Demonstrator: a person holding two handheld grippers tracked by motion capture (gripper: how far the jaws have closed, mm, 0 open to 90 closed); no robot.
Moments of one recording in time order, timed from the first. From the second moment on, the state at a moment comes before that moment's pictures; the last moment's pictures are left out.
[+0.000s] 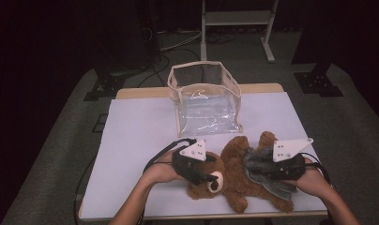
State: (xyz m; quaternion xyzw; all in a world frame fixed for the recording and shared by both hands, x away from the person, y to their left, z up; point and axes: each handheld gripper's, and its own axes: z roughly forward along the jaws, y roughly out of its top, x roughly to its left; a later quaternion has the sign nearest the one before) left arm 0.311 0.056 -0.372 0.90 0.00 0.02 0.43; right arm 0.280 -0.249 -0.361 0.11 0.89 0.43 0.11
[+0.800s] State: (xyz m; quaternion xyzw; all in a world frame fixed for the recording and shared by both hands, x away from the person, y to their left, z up) left arm 0.305 0.055 -0.374 0.91 -0.01 0.03 0.42; right arm 0.297 -0.275 -0.366 0.15 0.87 0.47 0.07
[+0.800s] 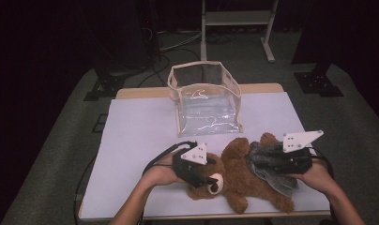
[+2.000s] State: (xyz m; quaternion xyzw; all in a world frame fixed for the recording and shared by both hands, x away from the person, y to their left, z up) left arm 0.301 0.058 -0.371 0.91 -0.01 0.05 0.41; right arm 0.300 -0.235 -0.346 0.11 0.87 0.47 0.10
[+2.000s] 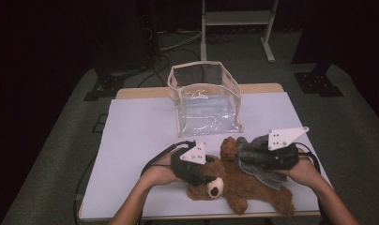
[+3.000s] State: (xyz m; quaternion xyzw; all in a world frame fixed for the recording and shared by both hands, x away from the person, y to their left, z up) left arm 0.302 0.059 -0.372 0.91 -0.01 0.06 0.41; right arm 0.314 -0.310 -0.366 0.20 0.86 0.45 0.10
